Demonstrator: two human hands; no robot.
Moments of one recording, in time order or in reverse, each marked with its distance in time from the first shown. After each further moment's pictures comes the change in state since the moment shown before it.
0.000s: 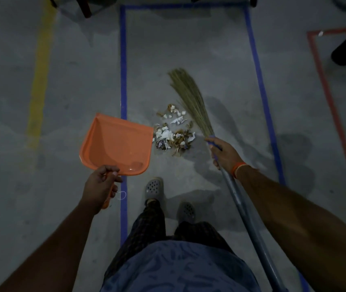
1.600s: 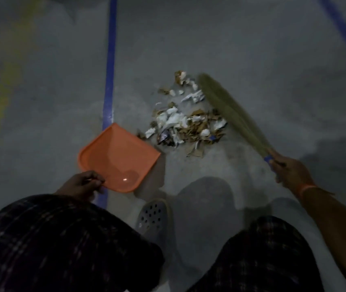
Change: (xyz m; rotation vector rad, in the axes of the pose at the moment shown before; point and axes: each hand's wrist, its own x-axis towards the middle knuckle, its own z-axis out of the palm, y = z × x) left_hand 0.377 -0.379 0.045 0.438 -0.153 0.006; right_hand 0.303 0.522 0.054 -0.149 0.278 -0.029
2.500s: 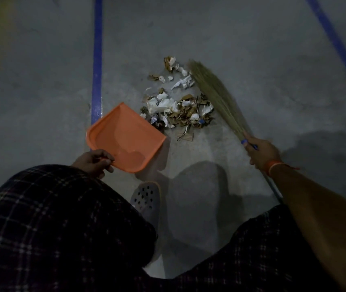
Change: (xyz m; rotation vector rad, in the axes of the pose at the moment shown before) left_hand -0.001 0.032 0.041 -0.029 -0.084 0.040; right_hand -0.035 -0.034 0.026 -0.096 -0.003 0.051
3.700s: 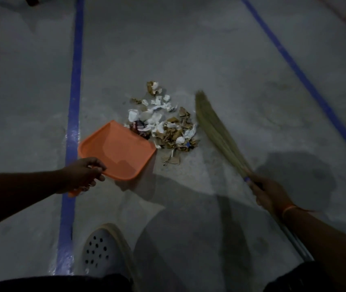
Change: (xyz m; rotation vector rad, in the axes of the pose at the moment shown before) left_hand 0.100 0.021 -0.009 -0.010 -0.122 -0.117; right_hand -0.026 0.059 -0.009 -0.123 0.048 0.040
